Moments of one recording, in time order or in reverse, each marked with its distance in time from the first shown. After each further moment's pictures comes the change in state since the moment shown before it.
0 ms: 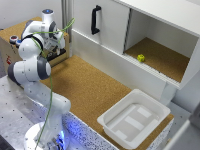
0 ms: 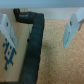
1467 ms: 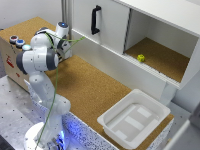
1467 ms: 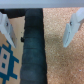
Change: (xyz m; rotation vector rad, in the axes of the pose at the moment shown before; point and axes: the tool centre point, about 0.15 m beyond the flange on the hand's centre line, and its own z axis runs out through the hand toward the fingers) arm 0.039 -0.003 0.072 0.280 -0.035 0.150
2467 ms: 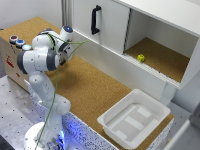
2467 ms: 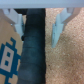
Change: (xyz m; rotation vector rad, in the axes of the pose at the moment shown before) arm -0.002 -0.006 0.003 0.075 -0.017 -0.071
